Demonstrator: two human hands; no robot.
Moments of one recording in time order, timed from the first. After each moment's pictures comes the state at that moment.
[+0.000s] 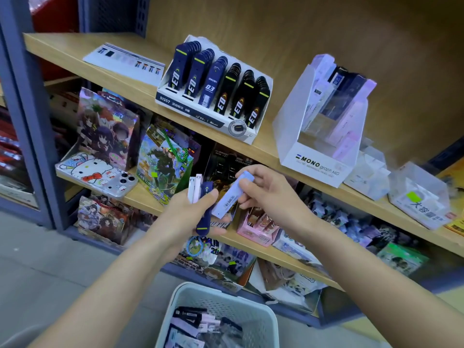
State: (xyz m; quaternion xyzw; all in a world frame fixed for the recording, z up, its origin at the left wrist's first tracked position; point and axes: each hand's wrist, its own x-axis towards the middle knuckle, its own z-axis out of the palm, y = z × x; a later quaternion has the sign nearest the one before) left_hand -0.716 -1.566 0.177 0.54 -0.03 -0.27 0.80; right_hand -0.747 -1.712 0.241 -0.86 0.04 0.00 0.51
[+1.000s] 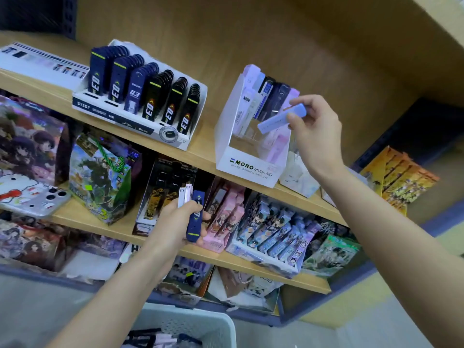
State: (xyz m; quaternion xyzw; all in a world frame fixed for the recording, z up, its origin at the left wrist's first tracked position) left_hand -0.739 -1.644 0.192 0.50 -0.03 -0.26 0.82; right_hand -0.751 -1.818 0.351 -0.88 0.06 -0.41 0.25
